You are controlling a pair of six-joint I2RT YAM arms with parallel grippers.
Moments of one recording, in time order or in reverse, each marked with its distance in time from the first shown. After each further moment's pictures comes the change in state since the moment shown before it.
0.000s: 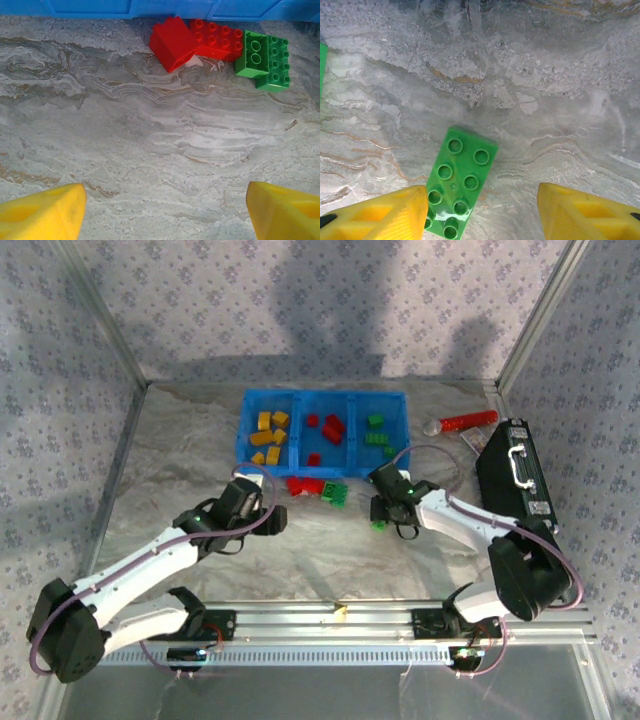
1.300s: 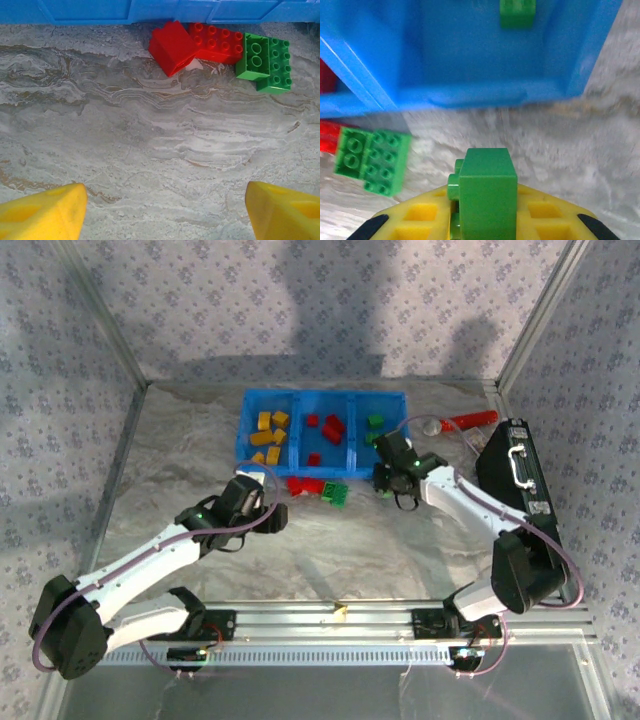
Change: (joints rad) left arm 0.006 0.023 0.019 0.001 0.000 0.023; right arm -0.092 0.029 0.286 -0.080 -0.035 -0.079
